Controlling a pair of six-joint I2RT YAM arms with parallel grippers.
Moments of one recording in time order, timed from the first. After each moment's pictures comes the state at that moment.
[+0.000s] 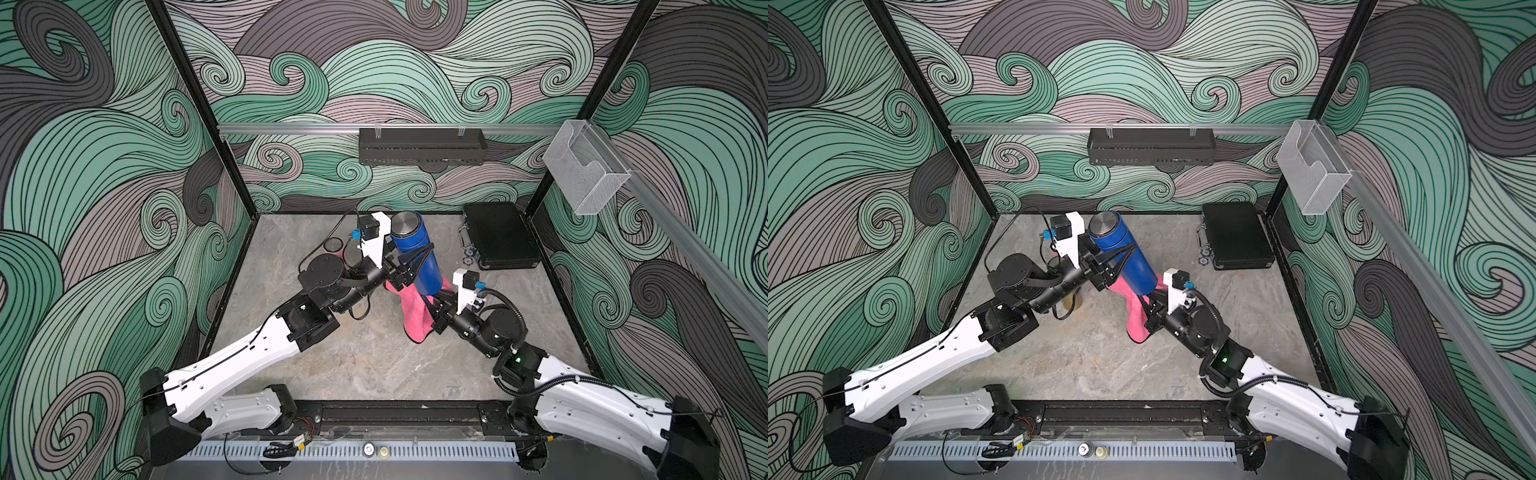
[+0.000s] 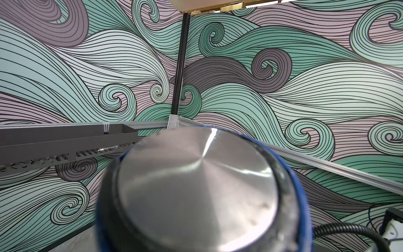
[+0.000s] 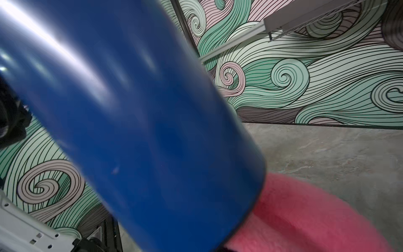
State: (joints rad) left arm -0.94 1.12 1.09 0.29 0.01 -0.18; right arm 0.94 0.88 0.44 0.51 0.06 0.38
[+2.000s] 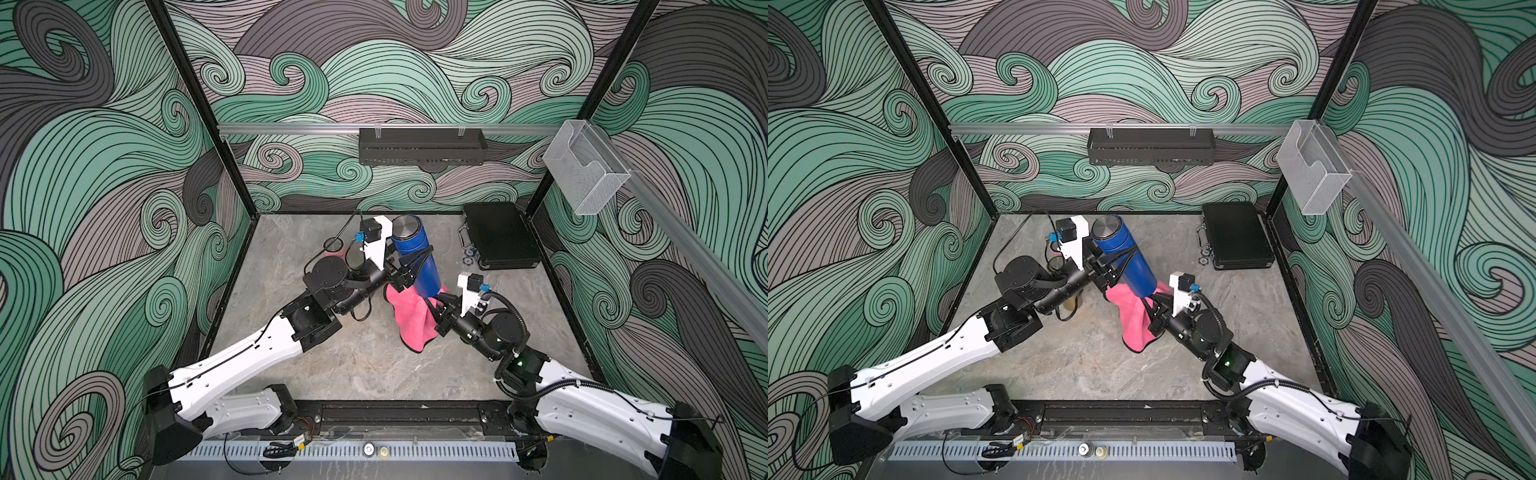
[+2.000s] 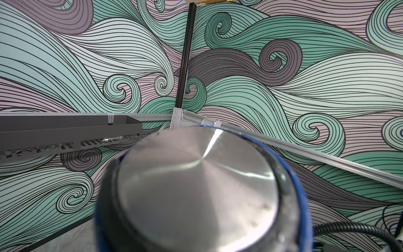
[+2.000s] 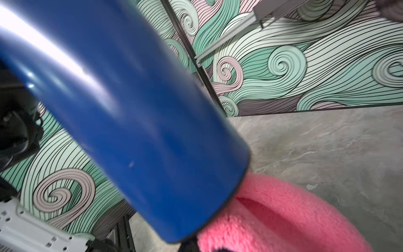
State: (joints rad) left arm -0.93 1.13 1.05 0.32 0.00 -0.18; right arm 0.86 0.82 0.38 0.52 0.06 0.51
